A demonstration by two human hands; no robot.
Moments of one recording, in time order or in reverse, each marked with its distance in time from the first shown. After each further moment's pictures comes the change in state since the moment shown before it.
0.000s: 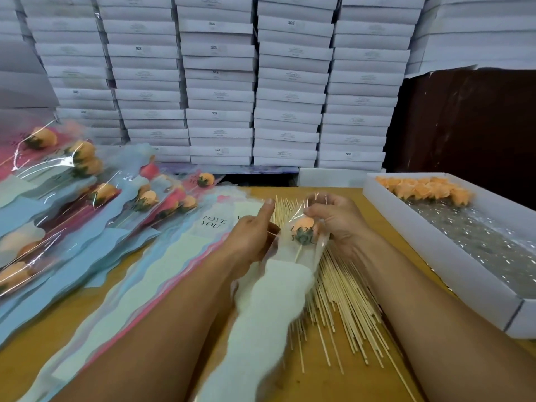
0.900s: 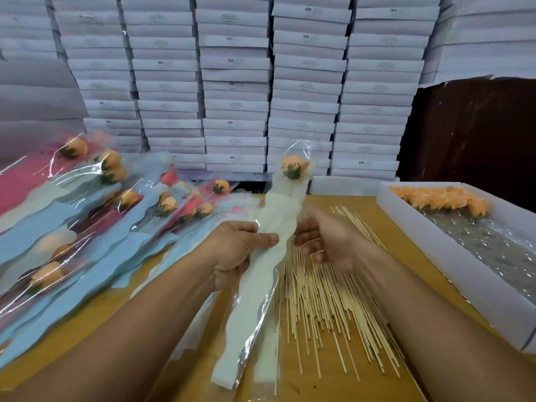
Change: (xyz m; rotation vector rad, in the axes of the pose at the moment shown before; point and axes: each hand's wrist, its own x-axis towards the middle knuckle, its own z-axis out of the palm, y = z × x) left_hand -0.055 0.018 -0.048 -0.264 -0.096 -0.089; right_hand -0.026 -0.013 0.028 -0.104 -0.189 0.226
